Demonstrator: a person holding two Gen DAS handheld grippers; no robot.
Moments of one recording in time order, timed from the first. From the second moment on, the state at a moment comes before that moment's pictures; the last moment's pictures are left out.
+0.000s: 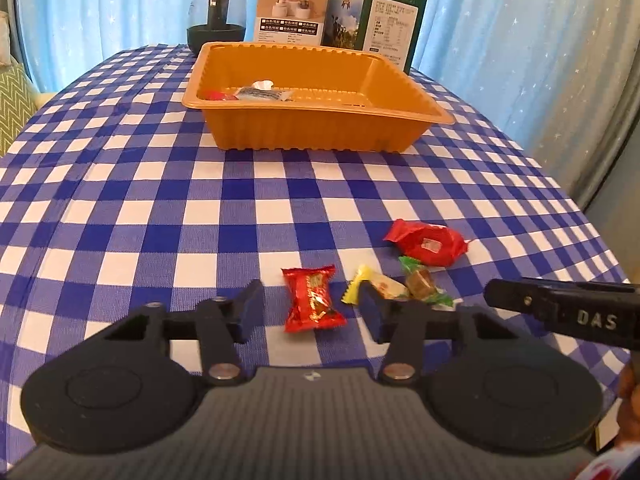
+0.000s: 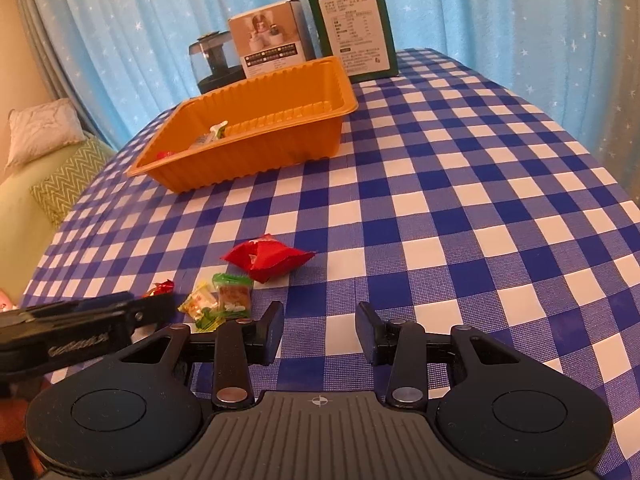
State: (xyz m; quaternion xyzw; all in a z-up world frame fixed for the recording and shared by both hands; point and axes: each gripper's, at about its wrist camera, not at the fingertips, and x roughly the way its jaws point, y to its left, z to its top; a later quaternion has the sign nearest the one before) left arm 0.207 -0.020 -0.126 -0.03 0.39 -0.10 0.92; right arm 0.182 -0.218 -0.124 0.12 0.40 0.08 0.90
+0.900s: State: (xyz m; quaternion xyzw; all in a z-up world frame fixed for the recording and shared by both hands) left arm 0.204 -0.017 -0.128 0.02 0.40 -0.10 0.91; right arm 0.204 -0.164 -0.138 0.05 0.39 0.15 0.91
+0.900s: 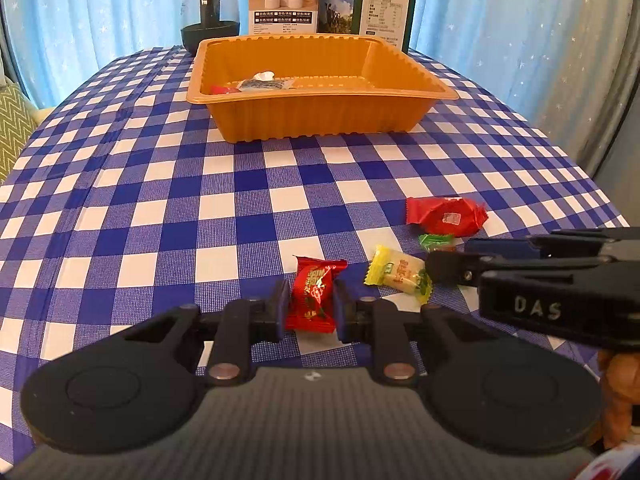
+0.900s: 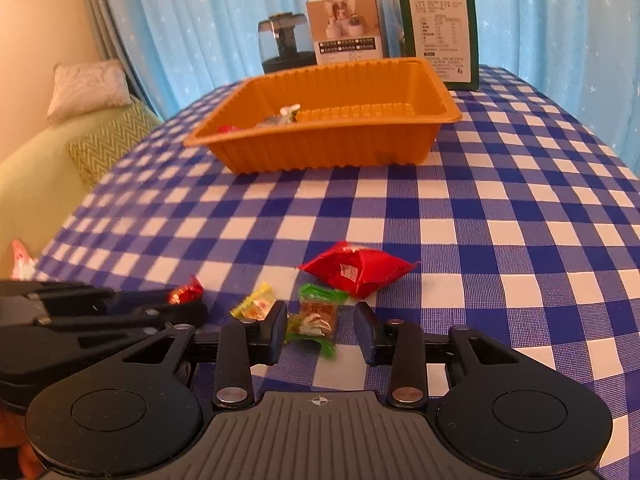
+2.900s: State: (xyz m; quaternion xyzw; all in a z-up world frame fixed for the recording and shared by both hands) left arm 0.302 -0.026 -0.042 0.01 0.28 -0.12 0.95; right arm 0.281 -0.192 -0.052 0.04 0.28 0.13 0.95
